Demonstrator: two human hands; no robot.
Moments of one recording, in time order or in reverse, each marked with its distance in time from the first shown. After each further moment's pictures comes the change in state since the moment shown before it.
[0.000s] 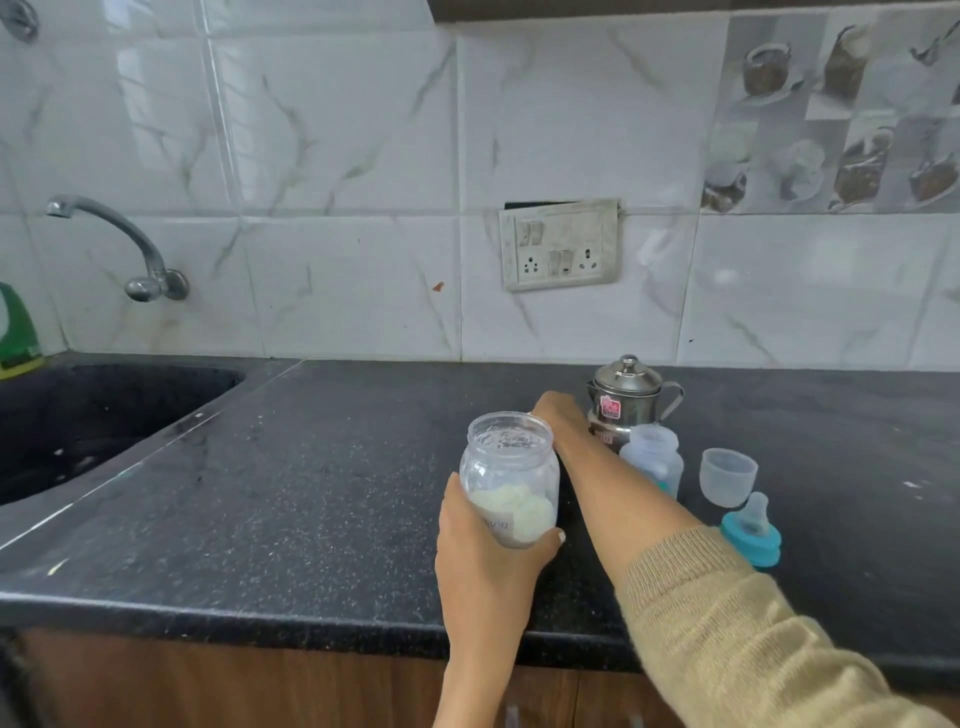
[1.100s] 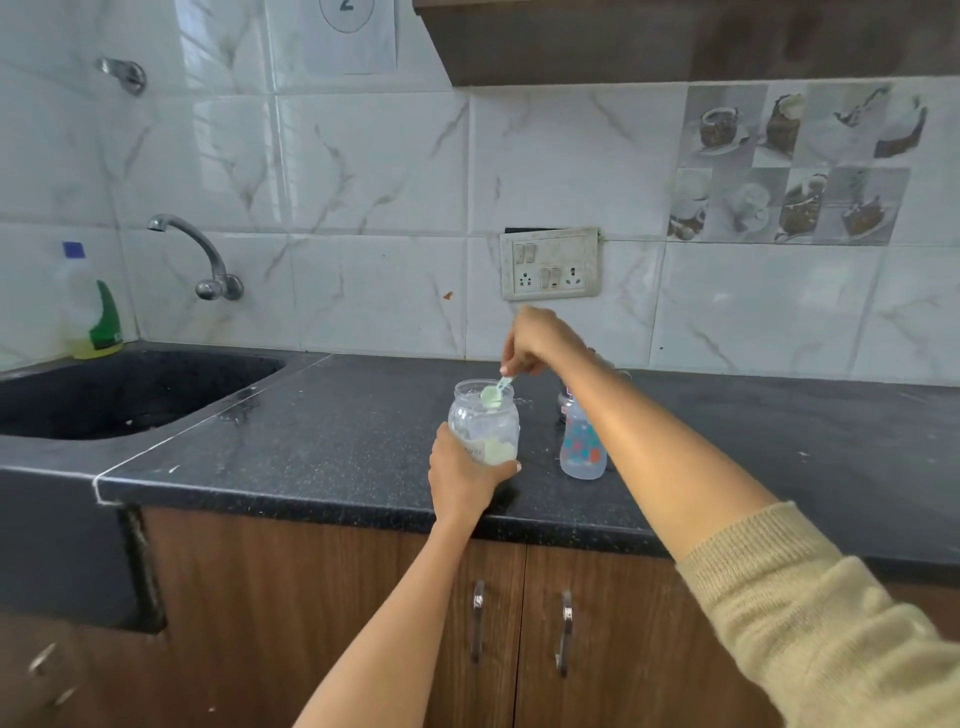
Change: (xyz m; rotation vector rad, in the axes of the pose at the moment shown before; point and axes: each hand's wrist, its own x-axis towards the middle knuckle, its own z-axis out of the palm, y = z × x) left_hand -0.002 0.003 -0.005 0.188 0.000 -0.051; right_hand -0.147 -0.030 -0.126 -0.133 -0.093 -0.341
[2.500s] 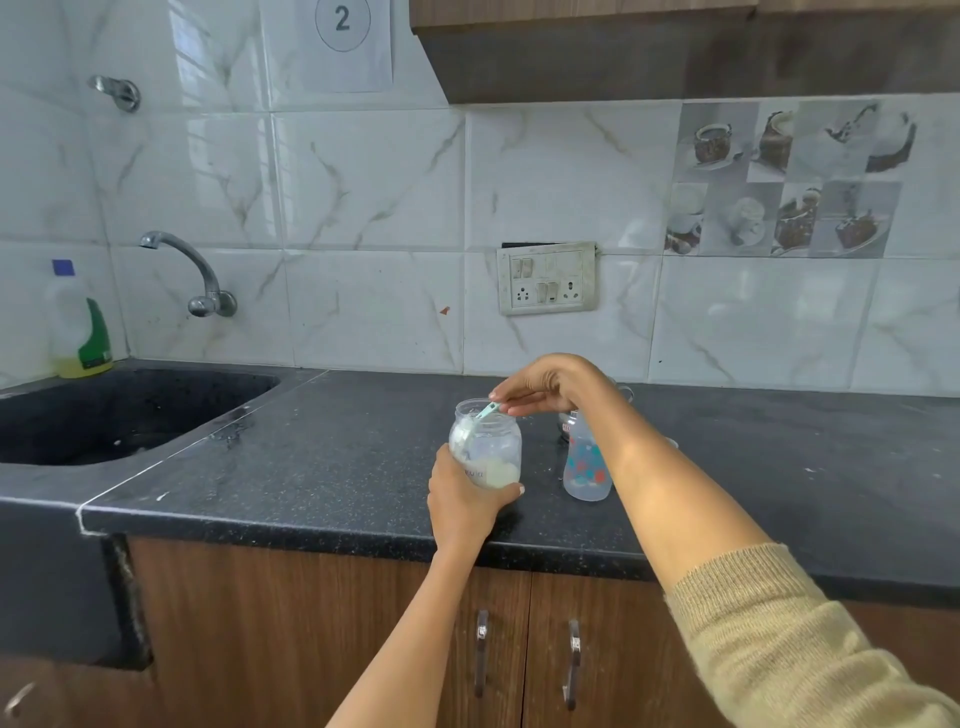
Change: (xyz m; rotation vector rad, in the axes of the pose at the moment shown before) left_hand 0.005 -0.005 0.004 -0.033 0.033 0.058; right_hand 0.007 0.025 0.016 0.755 -0.319 0.140
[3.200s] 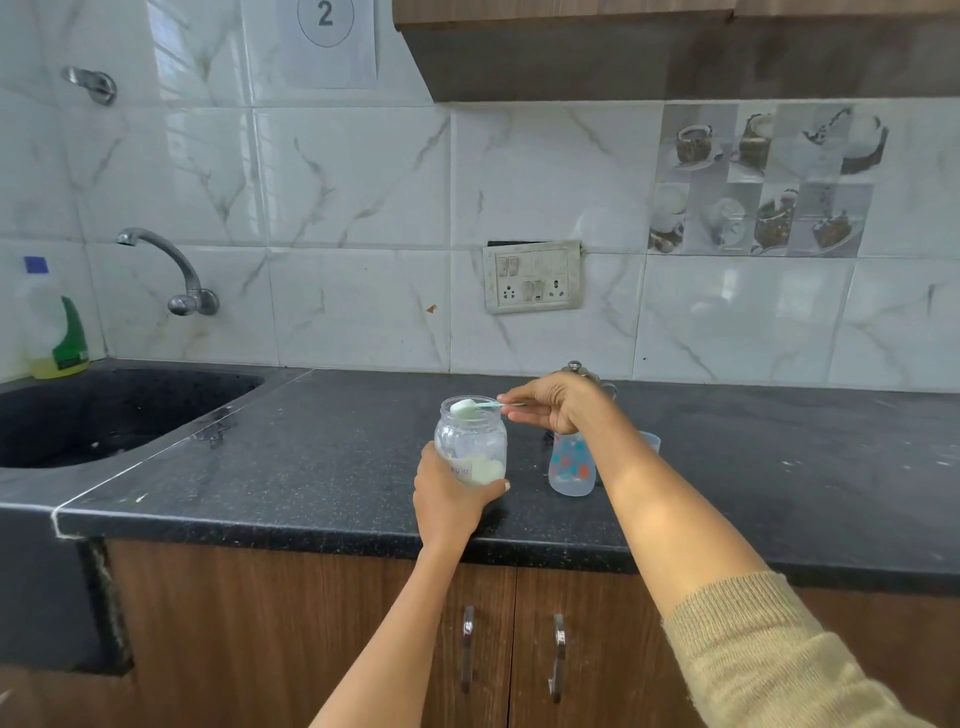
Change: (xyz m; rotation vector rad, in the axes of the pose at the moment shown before) left_hand 0.003 -0.004 0.003 0.050 0.019 0.011; right_hand -0.001 0.033 -0.009 0.376 0.114 0.038
